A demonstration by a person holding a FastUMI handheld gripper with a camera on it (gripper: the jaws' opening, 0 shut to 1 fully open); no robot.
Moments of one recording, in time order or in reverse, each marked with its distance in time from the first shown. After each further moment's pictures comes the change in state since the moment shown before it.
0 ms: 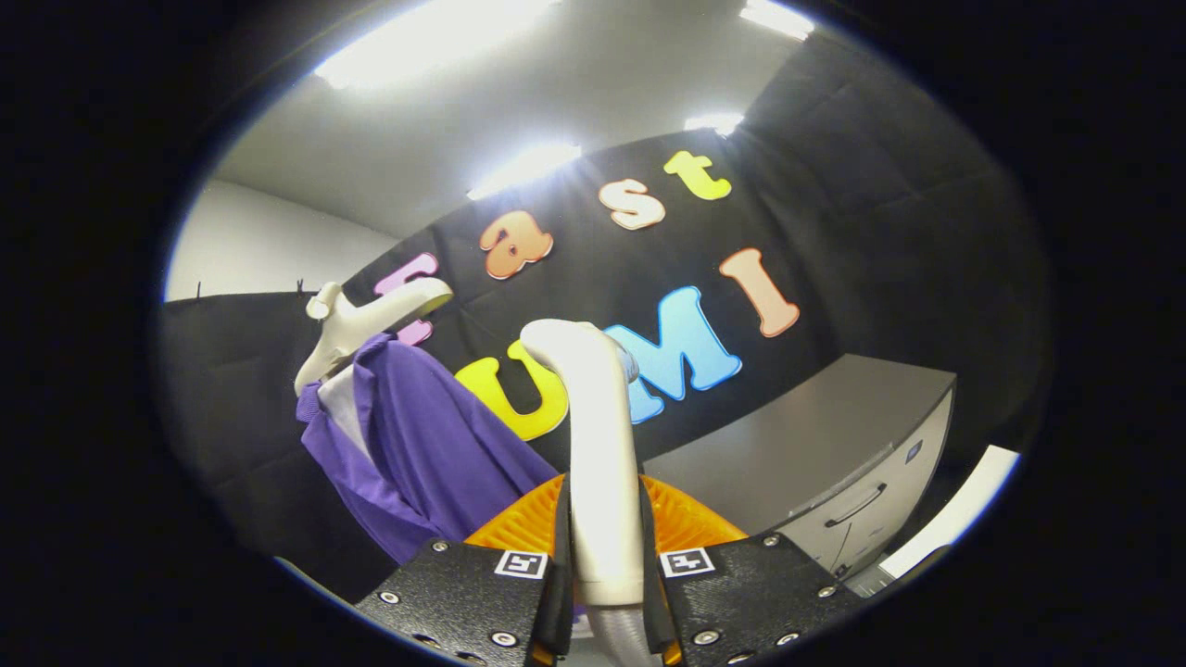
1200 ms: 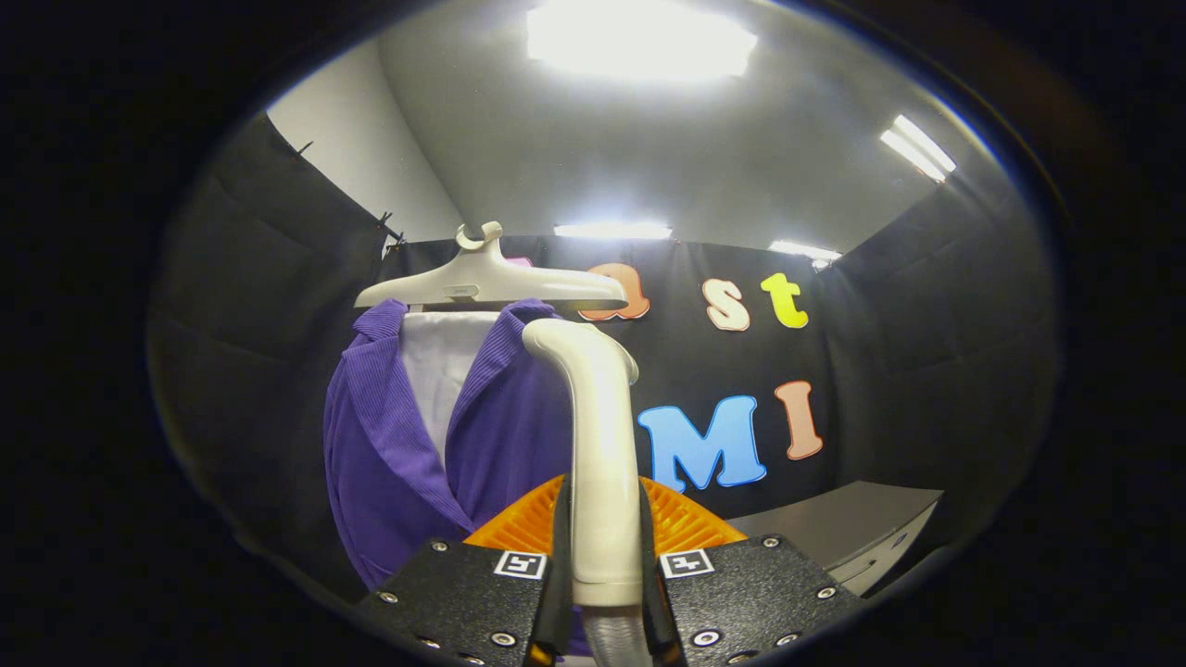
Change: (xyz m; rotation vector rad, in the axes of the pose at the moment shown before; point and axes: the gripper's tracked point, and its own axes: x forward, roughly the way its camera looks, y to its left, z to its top) arm 0.020 0.132 -0.056 -0.414 -0.239 -0.022
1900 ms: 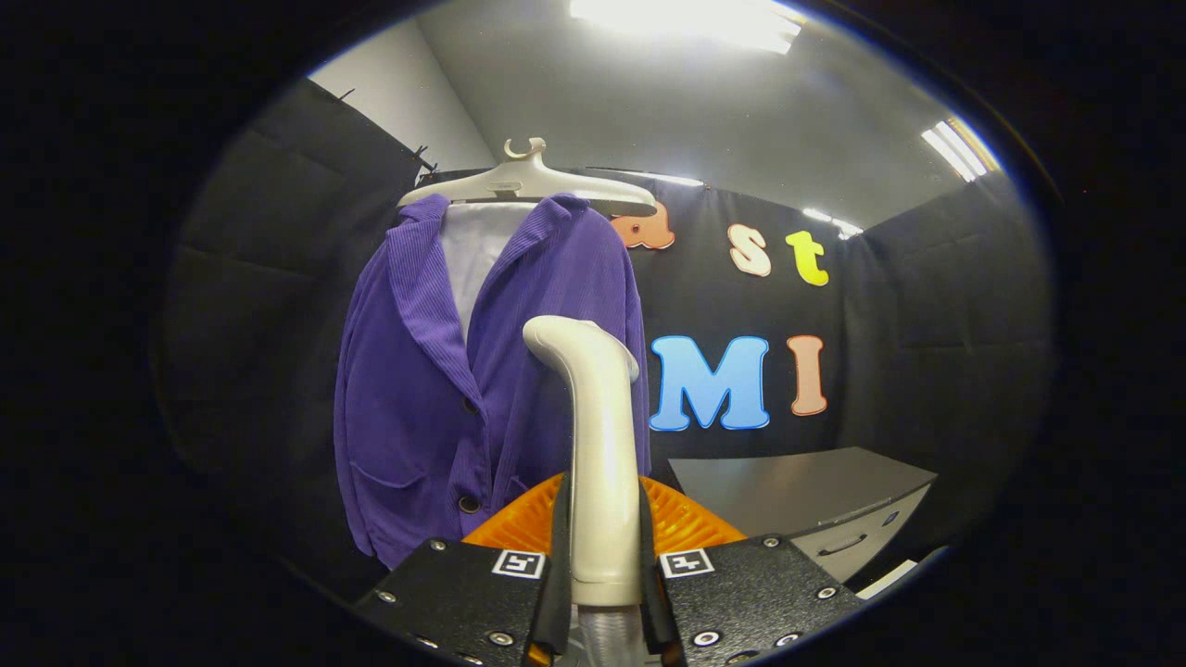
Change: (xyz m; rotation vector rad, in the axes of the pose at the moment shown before) arm -0.049 -0.007 -0.093 -0.099 0.203 0.063
